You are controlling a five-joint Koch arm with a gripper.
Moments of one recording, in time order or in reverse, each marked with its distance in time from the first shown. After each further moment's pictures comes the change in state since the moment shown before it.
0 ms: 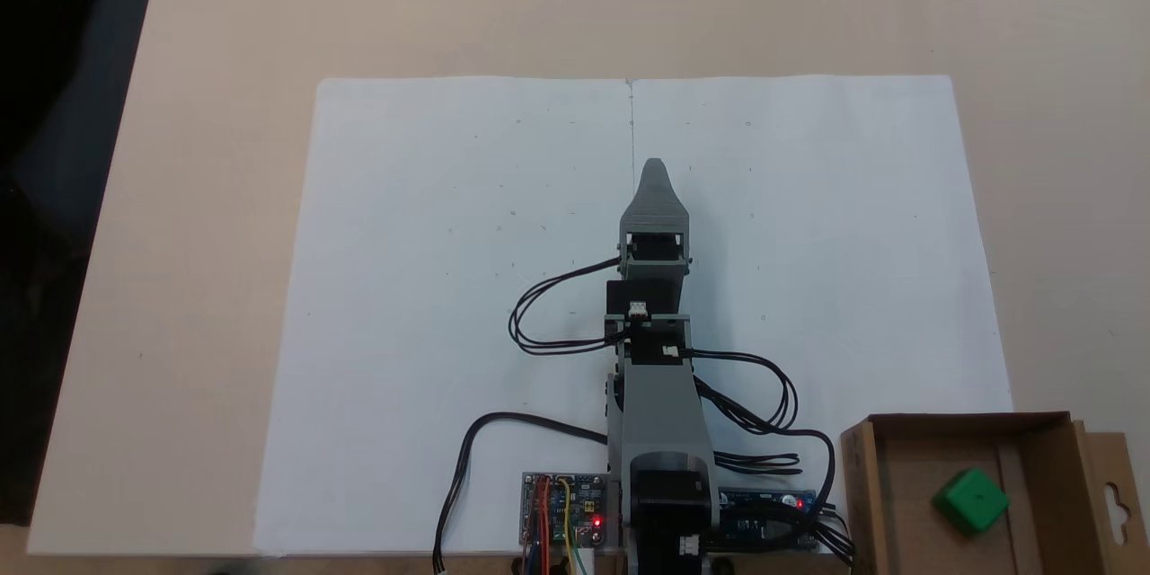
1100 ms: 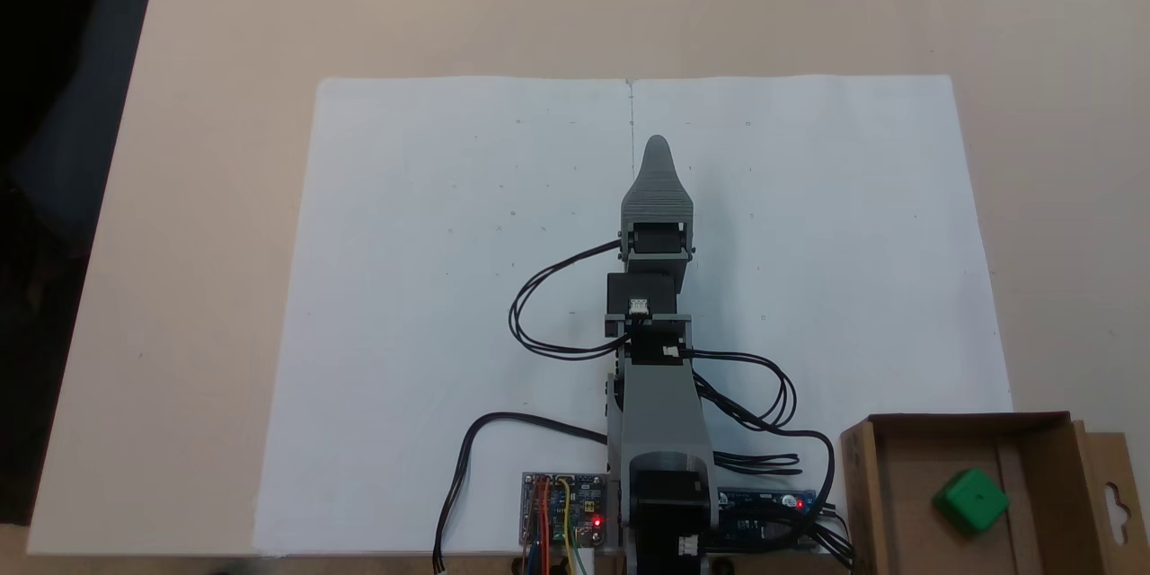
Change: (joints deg) arm 0.4 0.0 0.4 -12.1 -0.3
